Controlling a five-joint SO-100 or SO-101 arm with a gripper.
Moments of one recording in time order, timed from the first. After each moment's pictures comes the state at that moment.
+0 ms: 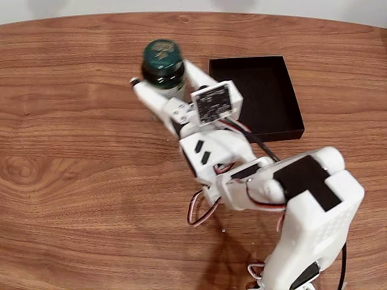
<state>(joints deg) -22.1 77.5 142.0 -76.6 182.1</state>
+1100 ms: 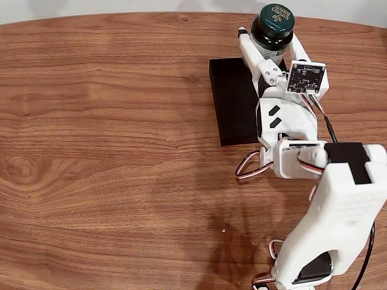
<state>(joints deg) 1.5 74.1 135.7 -79.1 179.3</state>
